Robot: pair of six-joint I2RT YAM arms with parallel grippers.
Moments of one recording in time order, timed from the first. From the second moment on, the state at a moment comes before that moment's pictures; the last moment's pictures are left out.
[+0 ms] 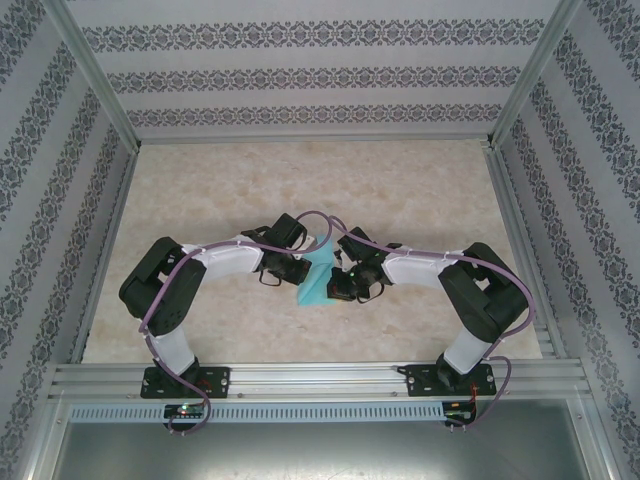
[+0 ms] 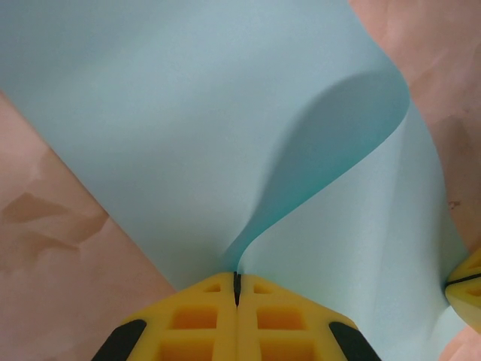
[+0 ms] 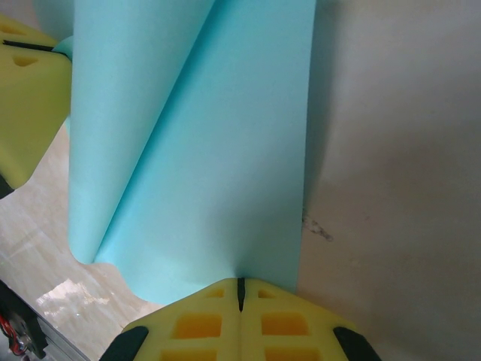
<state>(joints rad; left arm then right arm) -0.62 1.76 0.98 -0.38 0.21 -0.18 0.68 1.68 0.80 -0.32 -0.46 0.75</state>
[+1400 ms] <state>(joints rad) -0.62 1.77 0.98 -0.38 0.21 -0.17 0.61 1.79 0.84 0.10 -0.61 0.94</state>
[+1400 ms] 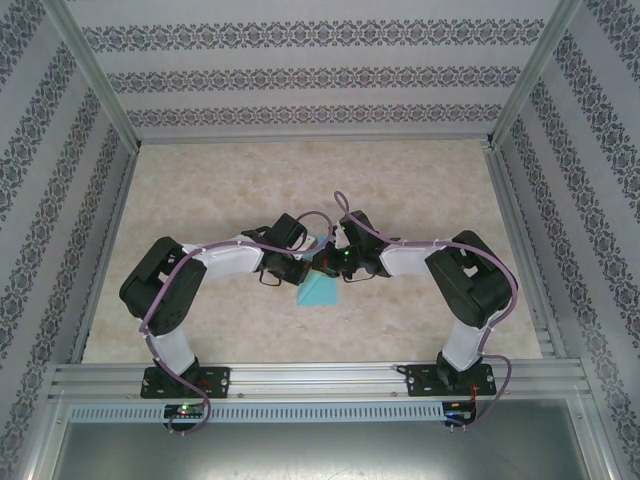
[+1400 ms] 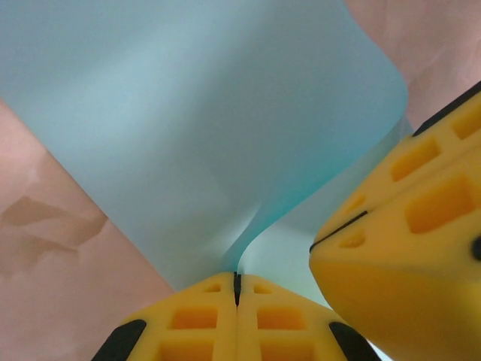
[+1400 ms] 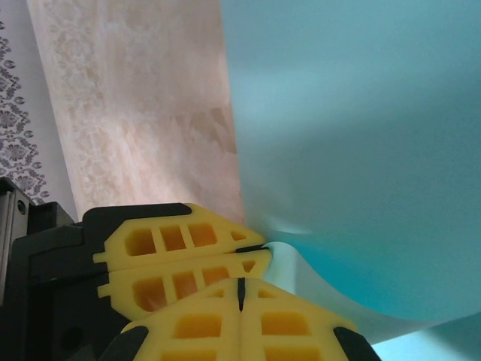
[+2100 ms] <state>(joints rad) -0.62 1.77 0.99 -0.38 0.21 -0.17 0.61 1.79 0.84 -0.08 -0.54 0.84</state>
